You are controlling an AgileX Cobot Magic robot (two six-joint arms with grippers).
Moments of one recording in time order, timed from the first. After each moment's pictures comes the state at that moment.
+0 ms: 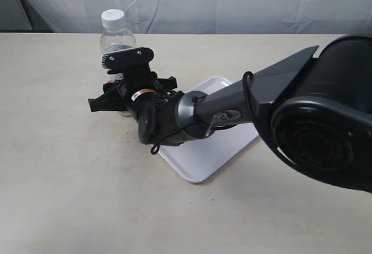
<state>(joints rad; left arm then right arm) -0.04 0.00 0.00 0.05 0.24 0.12 1.04 2.31 -1.41 0.79 -0.55 -0.51</state>
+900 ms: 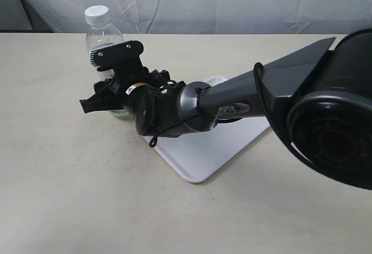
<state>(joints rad) -0.04 0.00 0.00 0.05 0.24 0.12 1.04 2.26 -1.42 0.77 -0.44 -0.57</state>
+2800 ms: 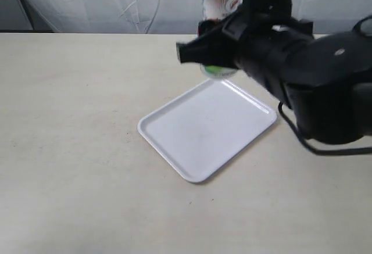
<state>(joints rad) -0.04 0.00 0.00 0.05 0.24 0.12 1.03 1.46 -0.84 1.45 -0.57 -1.22</state>
